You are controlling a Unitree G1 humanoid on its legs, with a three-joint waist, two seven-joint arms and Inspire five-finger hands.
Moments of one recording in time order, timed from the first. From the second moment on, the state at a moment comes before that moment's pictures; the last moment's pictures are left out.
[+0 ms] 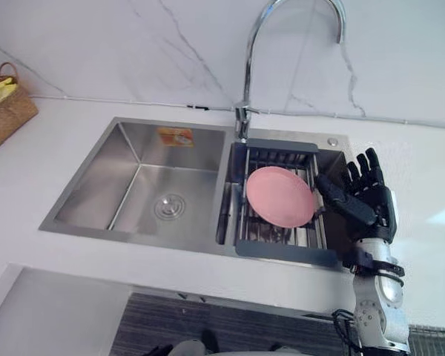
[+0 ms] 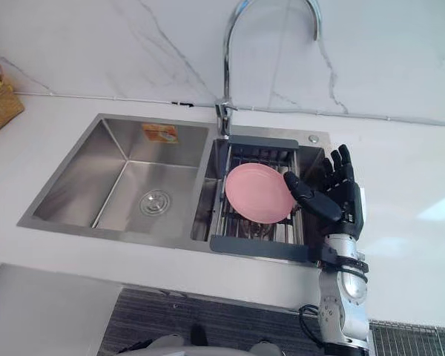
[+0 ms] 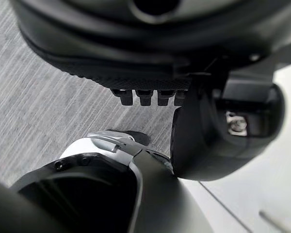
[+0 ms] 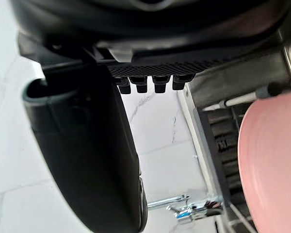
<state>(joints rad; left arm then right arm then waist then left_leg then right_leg) 0.21 0.16 0.08 0.95 -0.37 0.21 -0.10 0.13 -0.17 -0.22 -0.13 0.43 -0.15 0.05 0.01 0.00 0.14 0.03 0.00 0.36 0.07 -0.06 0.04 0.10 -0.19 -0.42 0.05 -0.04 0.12</state>
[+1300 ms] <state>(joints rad) 0.13 0.21 -0.05 0.96 -0.20 0.24 -0.16 -0.06 -0.38 0.11 -0.10 -0.11 0.08 0.25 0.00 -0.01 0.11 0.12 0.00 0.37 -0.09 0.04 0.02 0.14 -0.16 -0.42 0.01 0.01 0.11</state>
